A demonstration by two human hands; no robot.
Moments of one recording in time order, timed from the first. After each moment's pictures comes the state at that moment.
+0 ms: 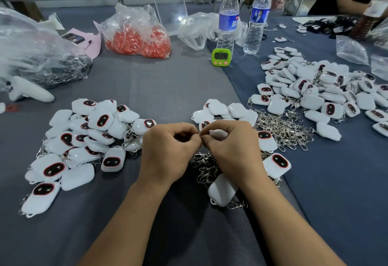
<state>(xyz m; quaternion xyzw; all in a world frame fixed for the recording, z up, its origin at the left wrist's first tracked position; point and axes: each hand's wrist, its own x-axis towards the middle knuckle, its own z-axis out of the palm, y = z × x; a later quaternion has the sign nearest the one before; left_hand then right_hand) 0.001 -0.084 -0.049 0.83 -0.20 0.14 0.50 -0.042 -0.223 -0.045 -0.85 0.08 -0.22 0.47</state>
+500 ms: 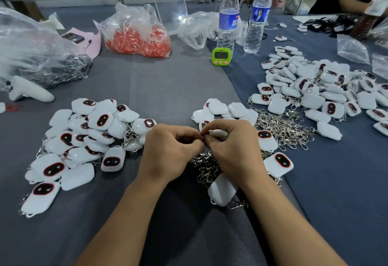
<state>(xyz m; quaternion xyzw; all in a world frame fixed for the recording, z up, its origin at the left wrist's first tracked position) 0.000 -0.081 -0.046 0.82 -0.20 0.02 0.54 -0.041 -0.227 -0.050 -0.85 0.04 -0.22 0.48</state>
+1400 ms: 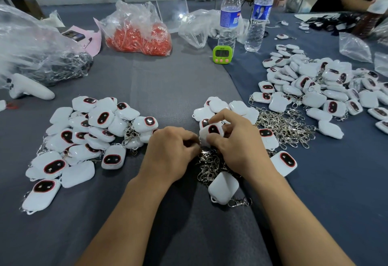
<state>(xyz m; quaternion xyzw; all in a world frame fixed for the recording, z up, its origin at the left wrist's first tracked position) 0.011 -0.078 -0.061 0.90 -0.24 0.06 0.36 -0.036 -0.240 -0.053 -0.87 0.13 -0.14 0.45</state>
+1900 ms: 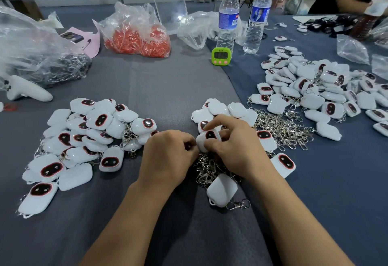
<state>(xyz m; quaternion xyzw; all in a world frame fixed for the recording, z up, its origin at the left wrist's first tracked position) 0.002 -0.083 -0.059 0.90 -0.24 0.14 0.32 -0.035 -0.243 -0.052 -0.87 0.11 -0.11 0.47</state>
